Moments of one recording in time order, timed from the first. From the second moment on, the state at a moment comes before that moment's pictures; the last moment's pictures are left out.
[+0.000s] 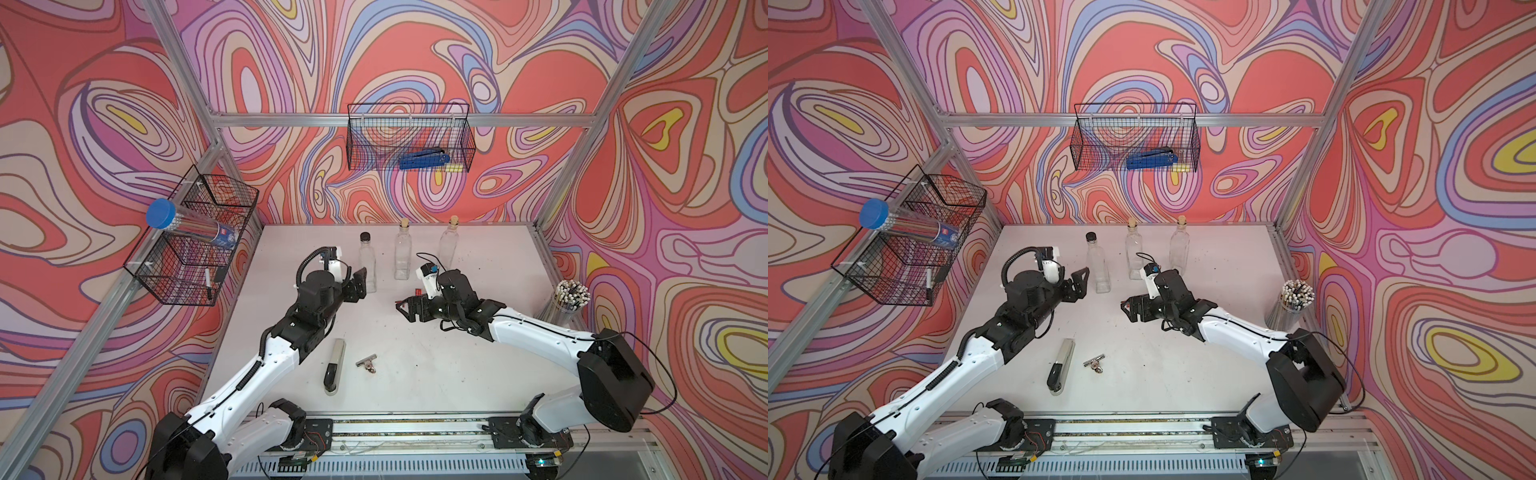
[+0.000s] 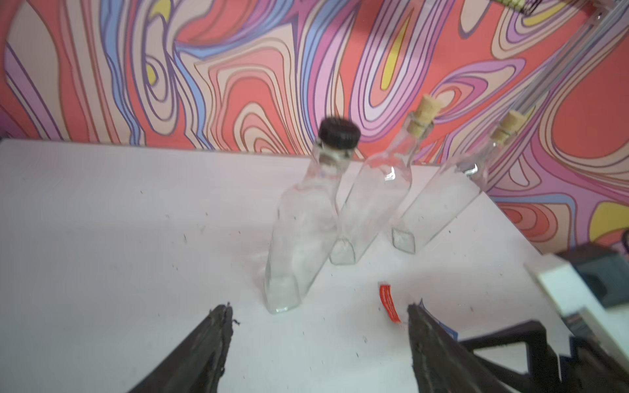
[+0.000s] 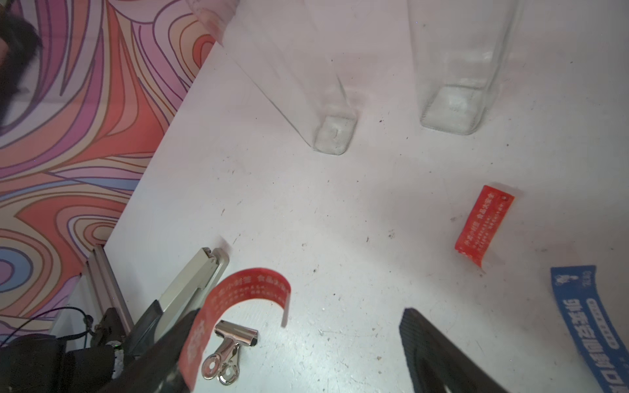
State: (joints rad) left arm -0.49 1.03 0.70 0.00 -0.13 -0.36; right arm 0.66 1.47 0.90 -0.04 -0.27 0.47
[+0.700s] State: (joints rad) left arm -0.66 1.14 0.42 0.36 -0.08 -0.45; right arm 0.61 1.48 0.95 0.02 -0.48 0.69
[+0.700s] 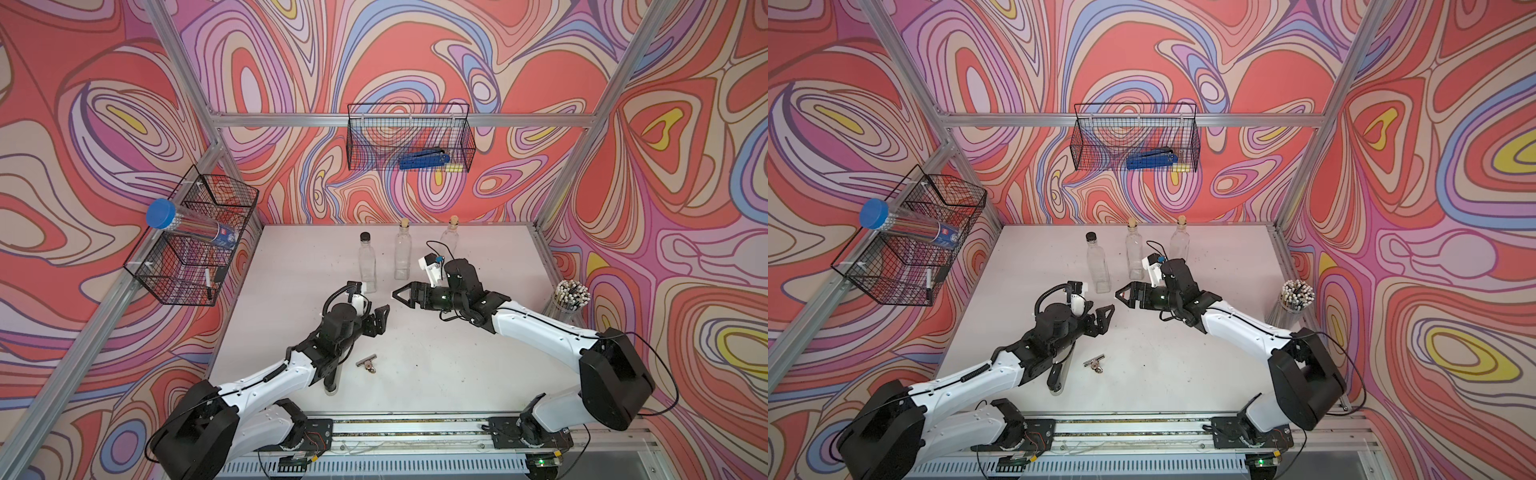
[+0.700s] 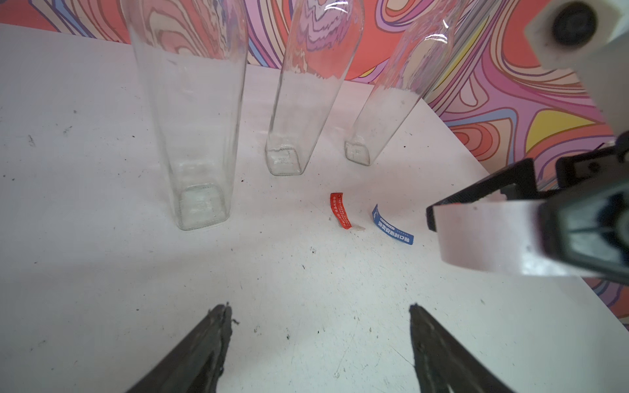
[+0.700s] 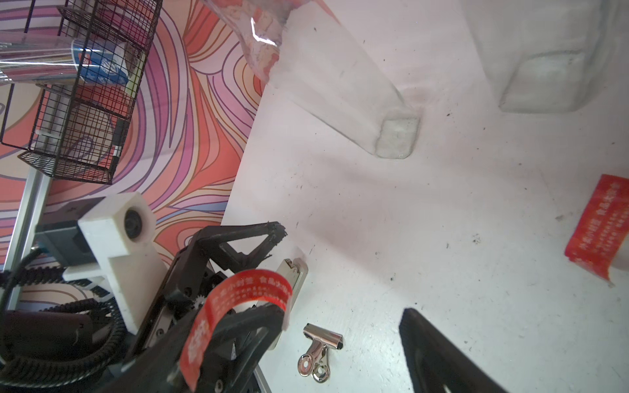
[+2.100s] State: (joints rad) left arm -0.69 1.37 0.30 1.06 -0.01 -0.60; right arm 0.61 1.48 0.95 0.07 -0.51 0.69
